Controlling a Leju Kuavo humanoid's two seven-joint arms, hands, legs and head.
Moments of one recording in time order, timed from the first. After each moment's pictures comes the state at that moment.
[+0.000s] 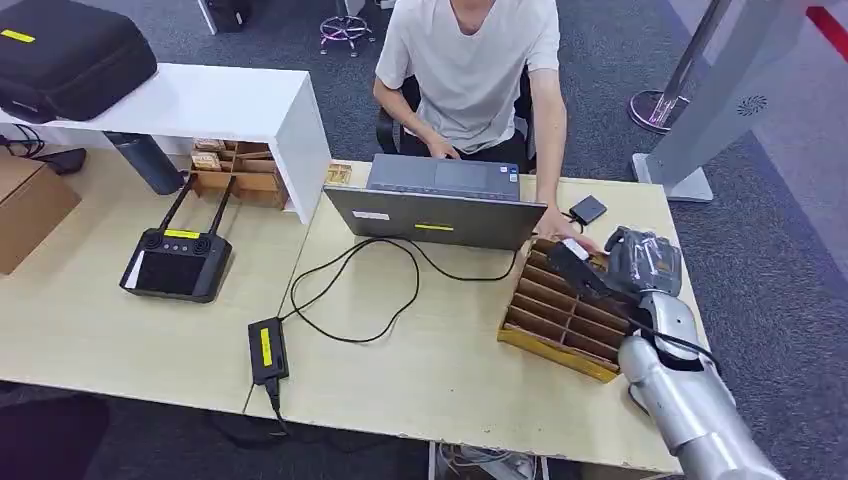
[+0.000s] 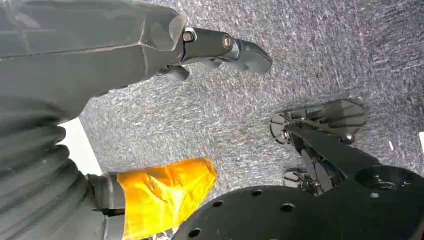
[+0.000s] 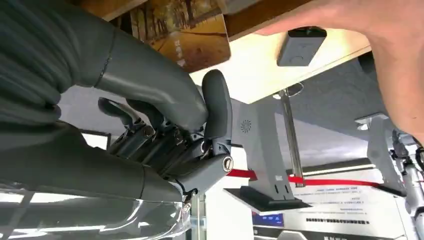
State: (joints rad) left arm -0.04 -0.05 1.38 -0.02 -1.47 -0.14 -0.34; right arm -0.56 -0.19 0.38 -0.93 1.03 -0.37 0.16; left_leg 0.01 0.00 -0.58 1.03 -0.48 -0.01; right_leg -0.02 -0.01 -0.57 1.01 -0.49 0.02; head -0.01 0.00
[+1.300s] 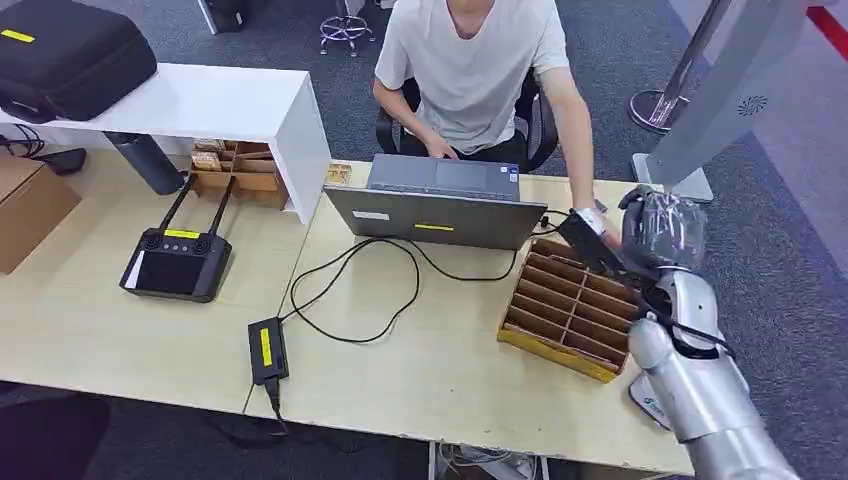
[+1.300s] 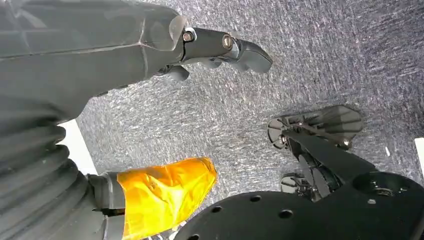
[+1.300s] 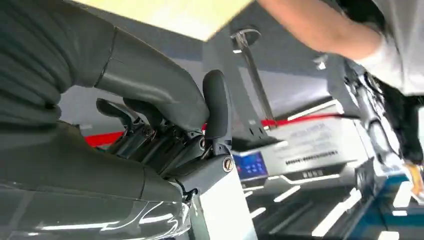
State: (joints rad) left arm -0.03 -0.05 1.38 -0.02 -1.48 -0.12 -0.35; right arm -0.57 -0.21 0.34 -1.12 1.04 -0.47 0.11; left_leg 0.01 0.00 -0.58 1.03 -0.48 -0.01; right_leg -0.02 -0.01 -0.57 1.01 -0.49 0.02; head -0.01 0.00
